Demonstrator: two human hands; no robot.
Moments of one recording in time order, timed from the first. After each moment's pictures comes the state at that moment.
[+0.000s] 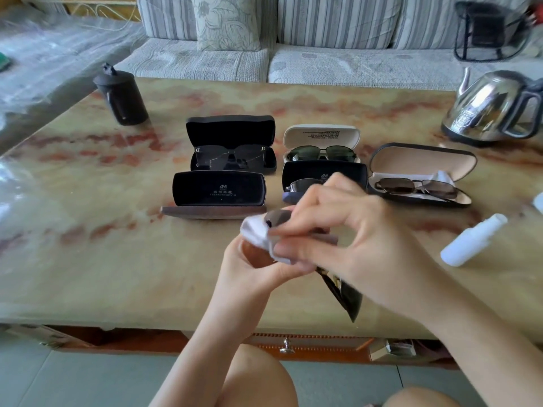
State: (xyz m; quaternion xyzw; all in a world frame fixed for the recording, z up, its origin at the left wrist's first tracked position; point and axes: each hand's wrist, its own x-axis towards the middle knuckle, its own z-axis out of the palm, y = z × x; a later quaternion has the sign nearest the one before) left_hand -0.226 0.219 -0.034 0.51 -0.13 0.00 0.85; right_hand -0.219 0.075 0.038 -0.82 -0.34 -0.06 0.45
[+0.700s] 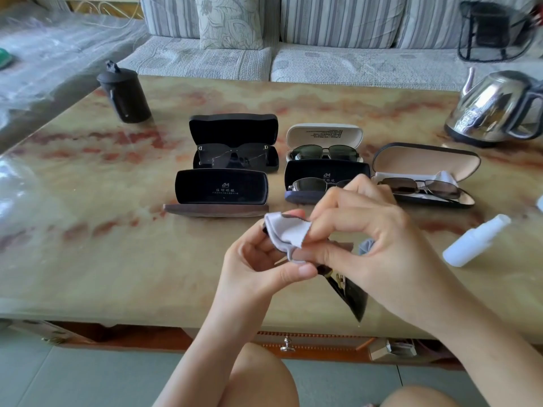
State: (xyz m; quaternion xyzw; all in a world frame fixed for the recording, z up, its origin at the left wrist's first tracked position) left_hand -0.231 0.218 -0.037 0.50 -0.11 -0.01 0.86; right_hand -0.221 0.065 0.029 -0.85 -0.32 -0.13 0.40
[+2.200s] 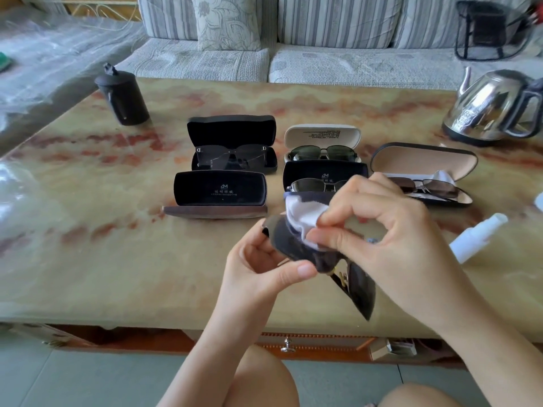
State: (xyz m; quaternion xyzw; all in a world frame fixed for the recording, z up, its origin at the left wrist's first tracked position) left_hand -0.232 0.215 -0.034 0.51 -0.13 -0.01 0.85; right_hand -0.221 0.059 0.029 -0.84 -0.29 -0.17 0.42
